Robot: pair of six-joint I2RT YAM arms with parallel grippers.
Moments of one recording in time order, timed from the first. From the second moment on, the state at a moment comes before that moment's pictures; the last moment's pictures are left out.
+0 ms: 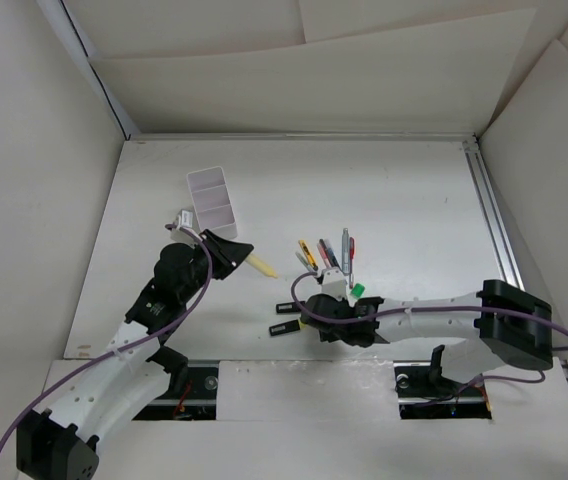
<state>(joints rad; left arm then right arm) -0.46 0.68 0.45 -0.03 0.08 -1.04 1.25 1.44 0.70 -0.41 0.46 0.91</state>
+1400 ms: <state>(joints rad) -0.46 0.78 0.50 0.01 0.41 -1.09 1.33 1.13 0.86 -0.33 0.36 0.35</state>
